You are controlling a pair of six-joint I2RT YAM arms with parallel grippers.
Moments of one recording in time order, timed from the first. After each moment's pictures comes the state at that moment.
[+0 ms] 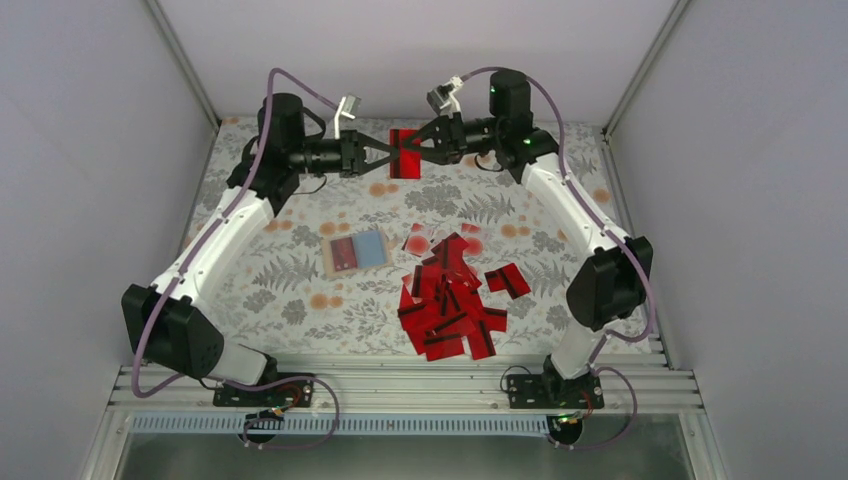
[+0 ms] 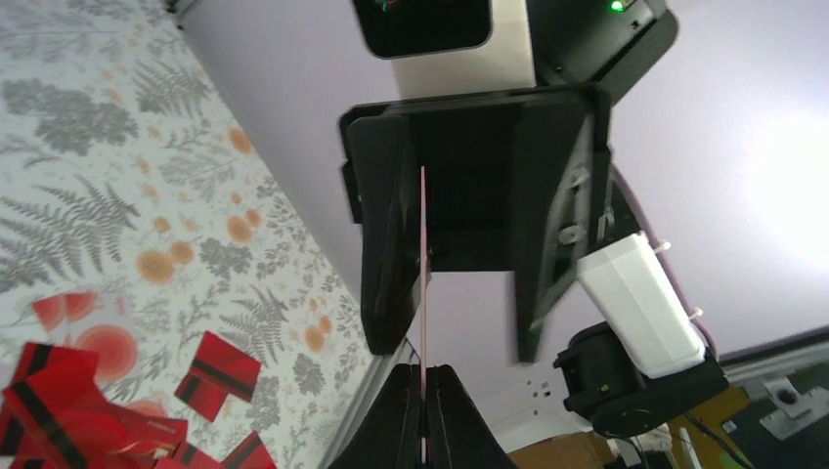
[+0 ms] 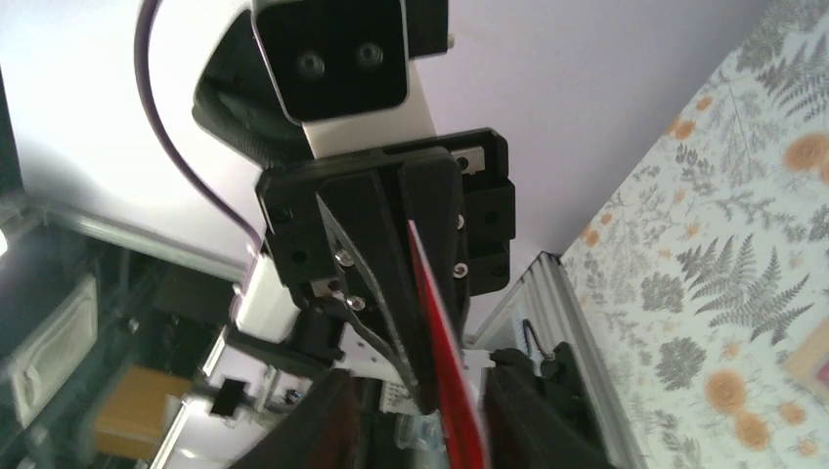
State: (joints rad) left arm -0.34 1.44 1.40 -0.18 1.06 -0.81; right arm 0.40 1.75 1.70 -0.21 -1.37 0.87
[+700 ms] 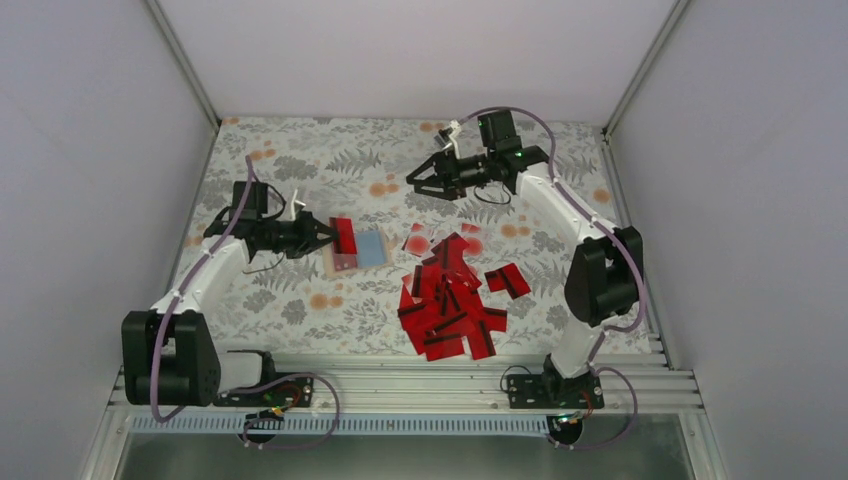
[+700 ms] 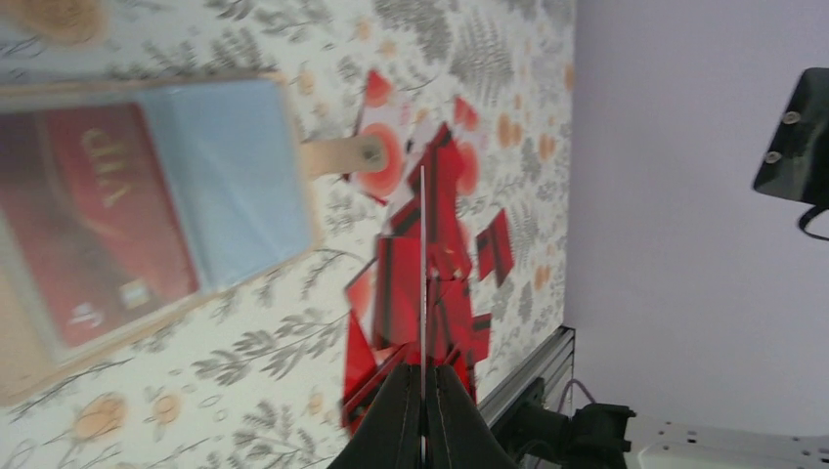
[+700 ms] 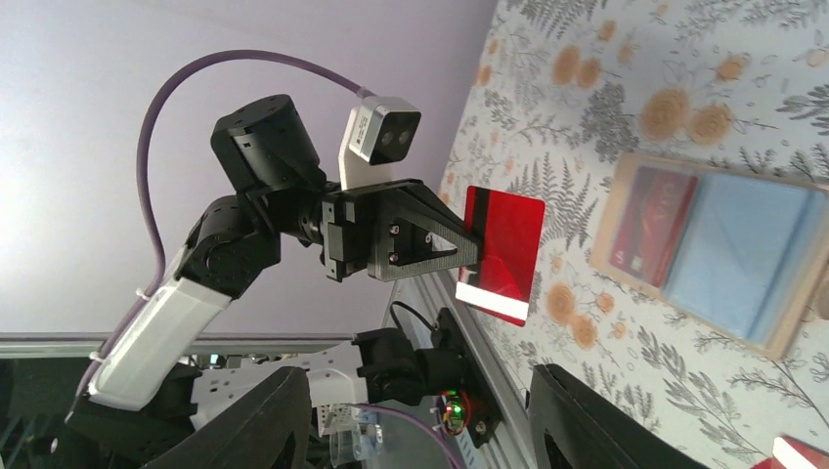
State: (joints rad) left arm -0.03 1.26 0.83 -0.52 0.90 -0.51; right arm 0.38 1.78 1.55 -0.55 -1.15 0.56
